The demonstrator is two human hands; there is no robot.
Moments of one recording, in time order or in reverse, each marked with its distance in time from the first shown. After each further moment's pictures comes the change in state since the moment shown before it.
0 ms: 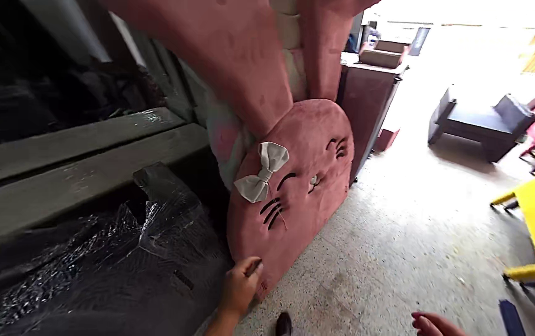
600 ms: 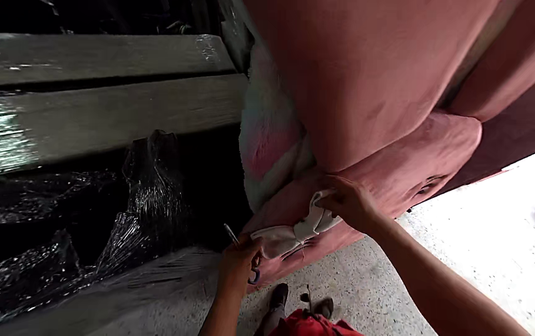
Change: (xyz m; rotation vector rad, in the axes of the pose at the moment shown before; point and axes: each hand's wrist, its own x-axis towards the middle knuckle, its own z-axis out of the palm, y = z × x) left_hand 0.293 -0.036 0.004 -0.864 0.503 -0.556; right_hand 0.571 -0.351 0.275 -0.356 -0.626 -0.775
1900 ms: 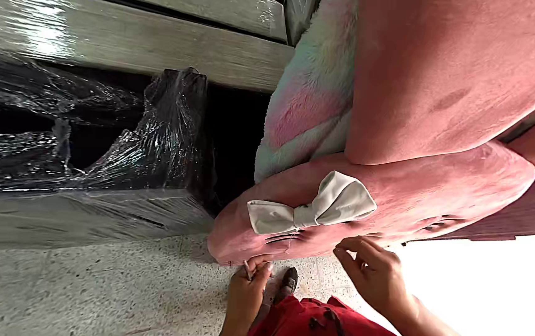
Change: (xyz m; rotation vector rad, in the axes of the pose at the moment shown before) left_hand -0.091 -0.127 0.045 0.062 0.134 0.100; right_hand -0.107 0.037 0.025 -0.147 0.055 -0.313
